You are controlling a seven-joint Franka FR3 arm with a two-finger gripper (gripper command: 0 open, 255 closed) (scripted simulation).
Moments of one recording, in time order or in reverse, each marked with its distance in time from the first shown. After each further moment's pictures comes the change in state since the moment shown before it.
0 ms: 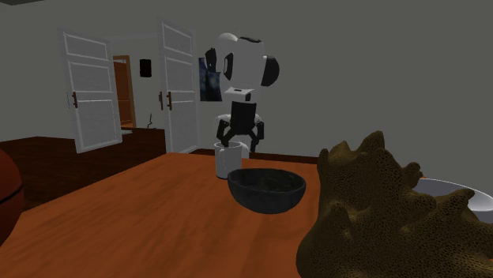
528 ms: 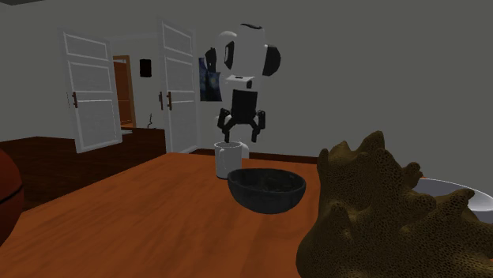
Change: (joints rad) arm 0.006 -0.015 0.015 0.076 0.014 -0.091 -0.003
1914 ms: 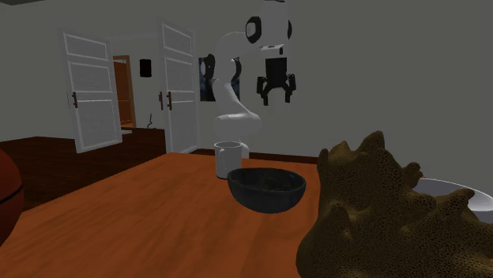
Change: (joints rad) arm 0.115 -0.281 0.229 0.079 0.304 -0.367 0.275
